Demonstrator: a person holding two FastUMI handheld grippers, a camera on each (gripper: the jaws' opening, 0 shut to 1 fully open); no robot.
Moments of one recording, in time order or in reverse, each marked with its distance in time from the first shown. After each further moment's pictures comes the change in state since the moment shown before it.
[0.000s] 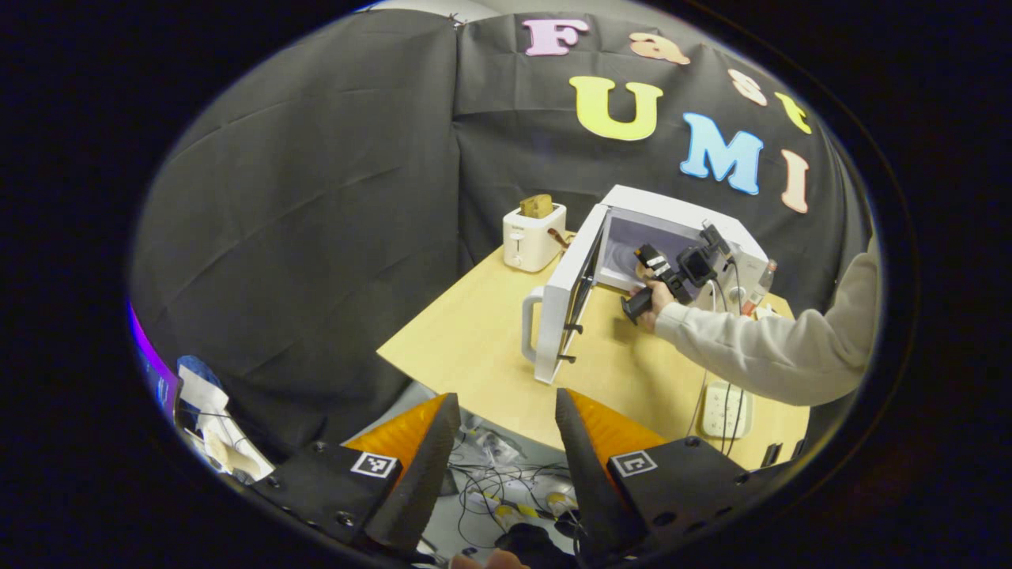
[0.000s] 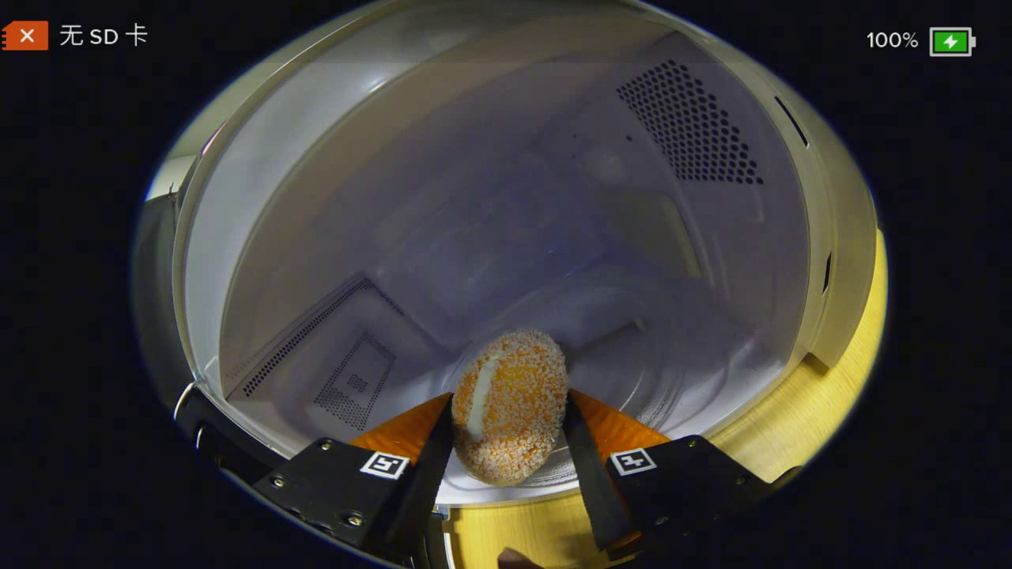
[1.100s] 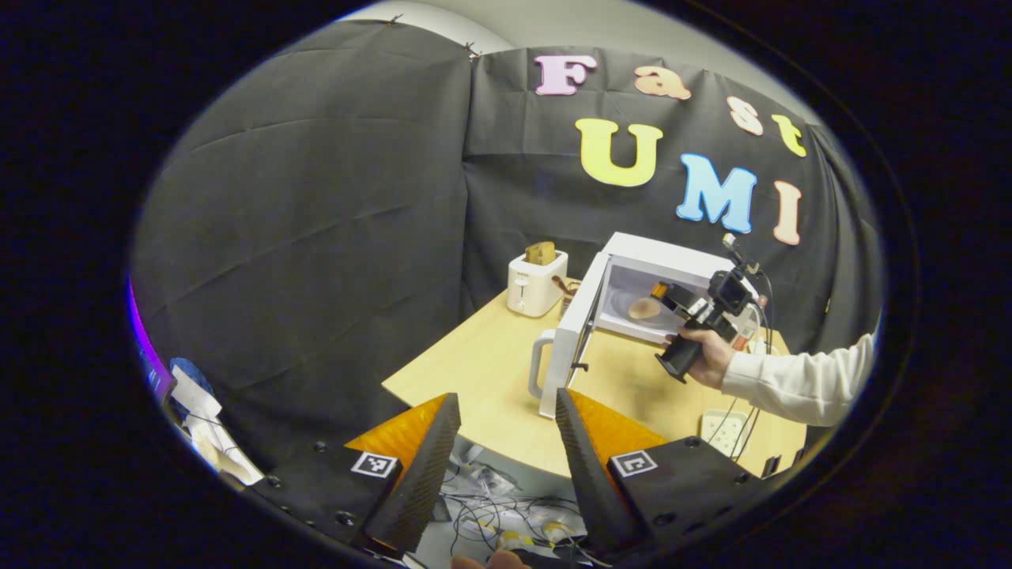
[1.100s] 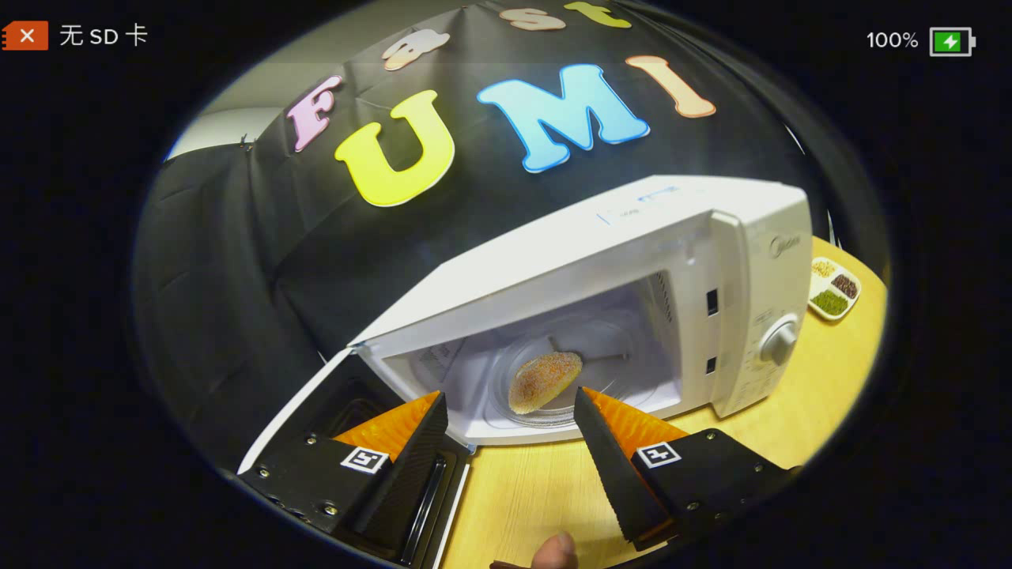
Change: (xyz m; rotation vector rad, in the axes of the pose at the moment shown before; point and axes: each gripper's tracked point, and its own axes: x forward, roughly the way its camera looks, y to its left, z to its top) left arm -0.023 0.032 0.034 -0.038 -0.226 -0.047; right arm -0.184 0.037 0.053 -0.262 0.040 0.160
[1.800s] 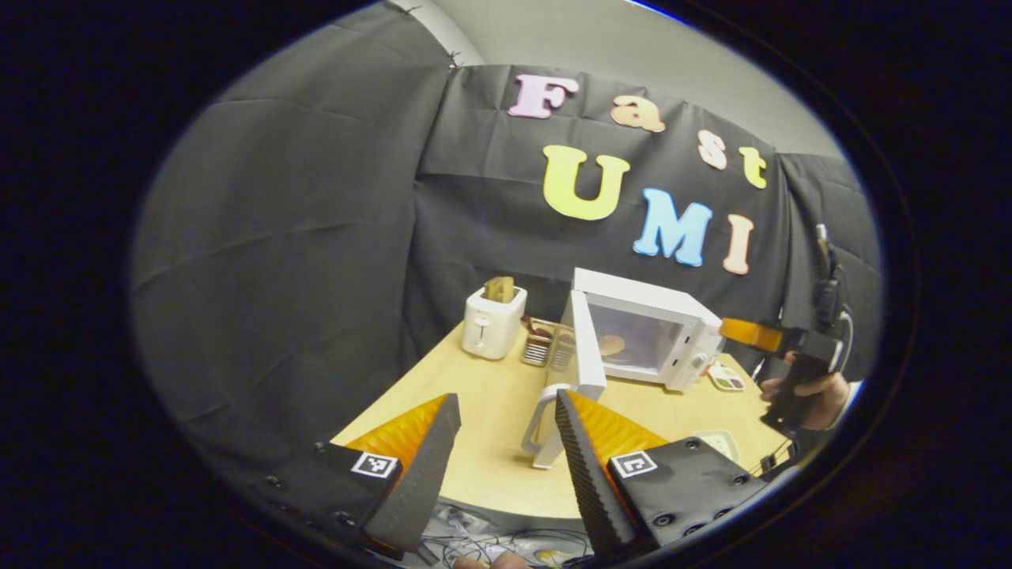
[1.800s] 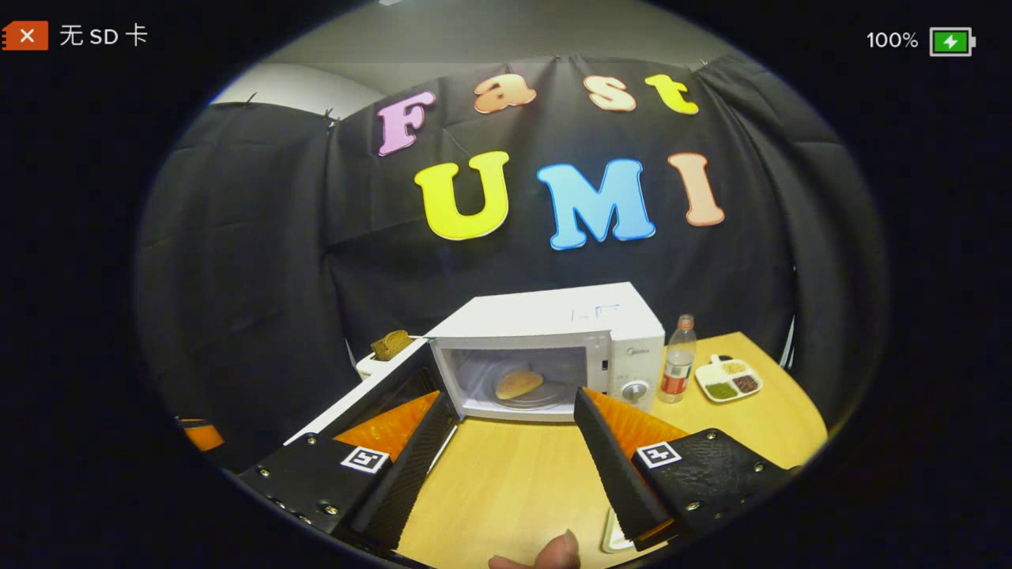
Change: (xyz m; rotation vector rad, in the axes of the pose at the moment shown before) left arm 0.137 0.041 0.011 0.021 -0.094 -0.313; right arm -0.234 0.021 0.051 -0.328 -0.114 -0.030
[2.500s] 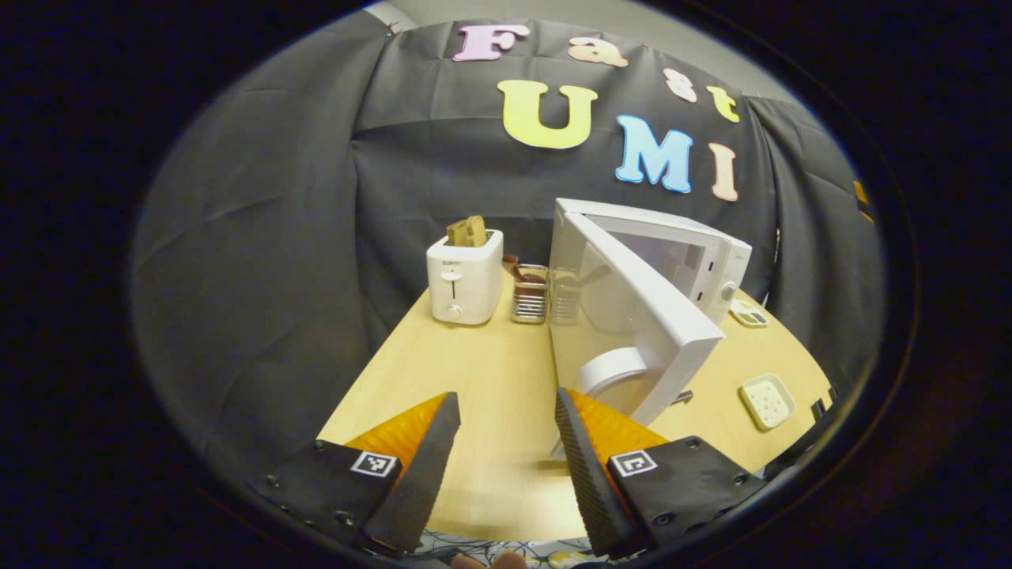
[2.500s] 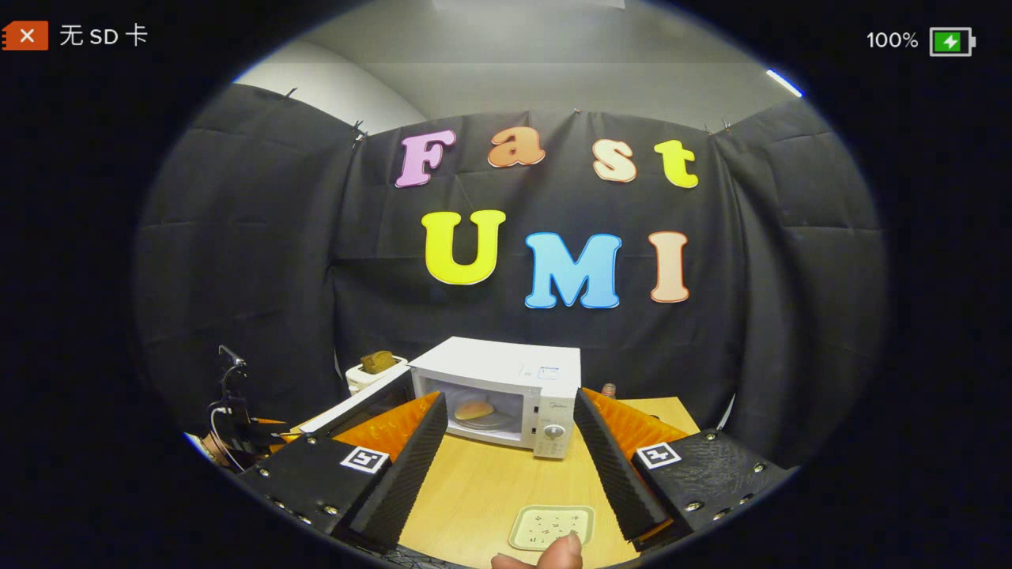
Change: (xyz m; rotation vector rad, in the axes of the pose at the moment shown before) left arm 0.133 0.002 -0.061 0.154 0.136 -0.044; right arm -0.124 -0.059 0.085 -0.126 -0.091 -0.067
